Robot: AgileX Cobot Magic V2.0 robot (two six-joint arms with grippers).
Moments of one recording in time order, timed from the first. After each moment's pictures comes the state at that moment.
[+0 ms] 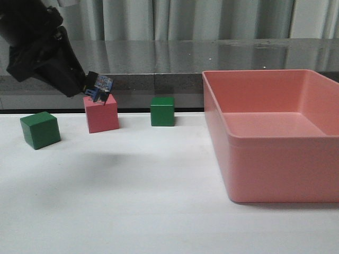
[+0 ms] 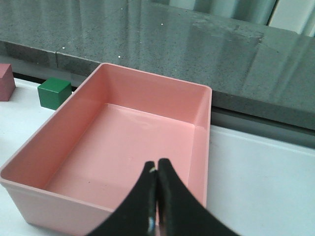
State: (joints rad) left arm -0.28 1.69 -1.31 -0.37 0.81 1.45; right arm 0.10 0.35 -0.40 0.12 0.34 -0.27
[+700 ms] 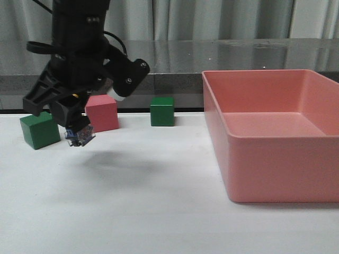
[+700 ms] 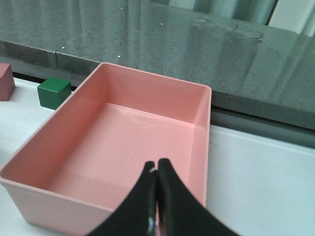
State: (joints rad) left arm -0.64 1.97 -1.50 0.63 1.11 0.96; right arm 0.10 0.35 -0.40 0.12 0.34 -0.27
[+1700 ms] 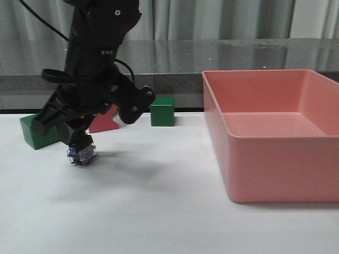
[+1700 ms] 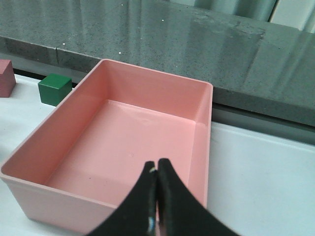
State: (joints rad) left arm -0.66 2.05 -1.51 0.66 1.10 0.96; right arm 0.10 0.35 -0.40 0.12 0.36 -0.27
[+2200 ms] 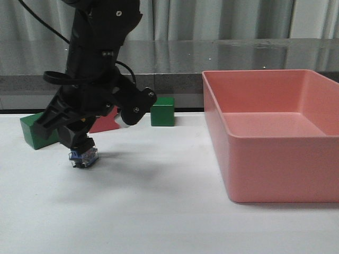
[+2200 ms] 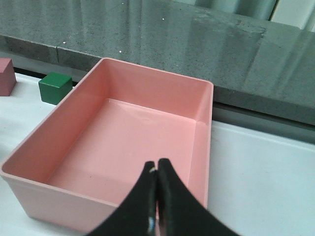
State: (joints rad) left arm -0.66 2.05 -1.51 0.64 1.10 0.96; right arm 0.10 0.35 -0.40 0.12 0.36 -0.27
